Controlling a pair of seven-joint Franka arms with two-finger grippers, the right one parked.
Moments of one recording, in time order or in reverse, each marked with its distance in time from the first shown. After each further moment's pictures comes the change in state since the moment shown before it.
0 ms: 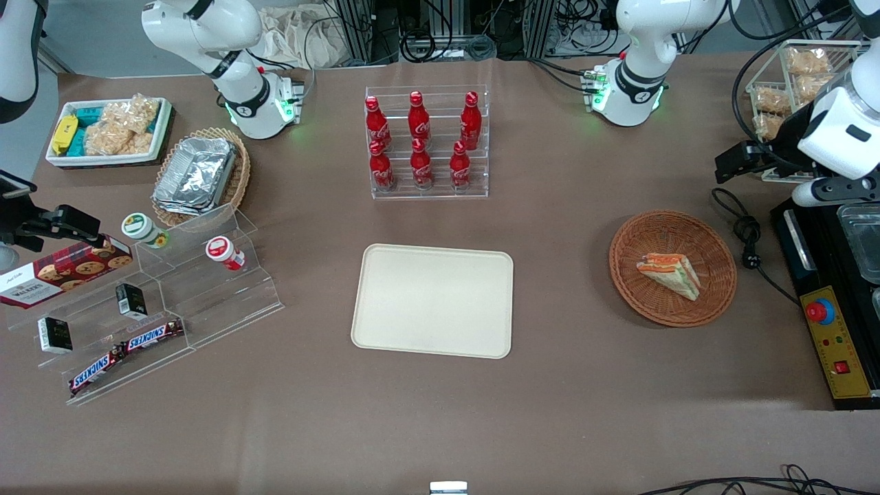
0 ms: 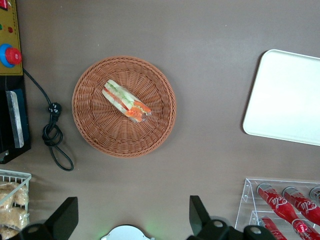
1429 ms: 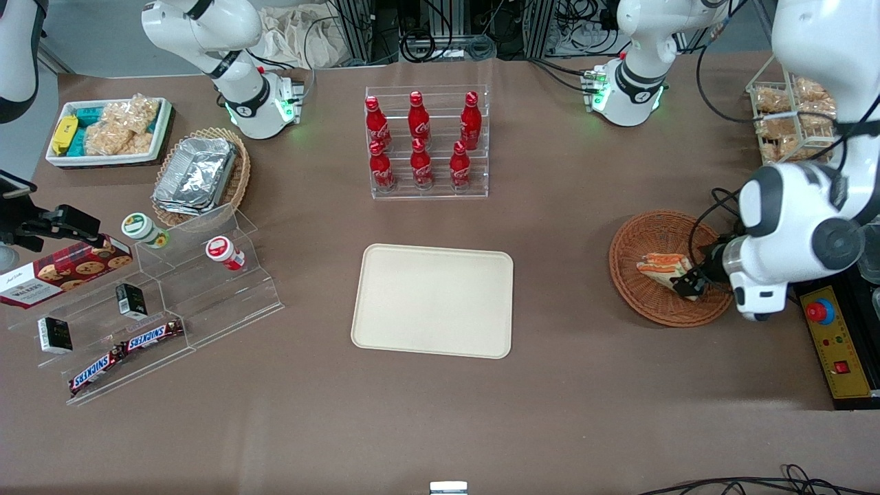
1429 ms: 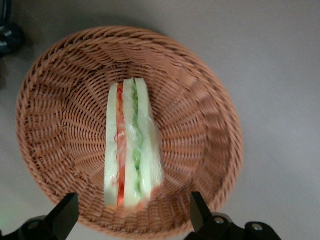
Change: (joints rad) arm 0.079 0.397 0.012 -0.361 0.097 0.571 -0.713
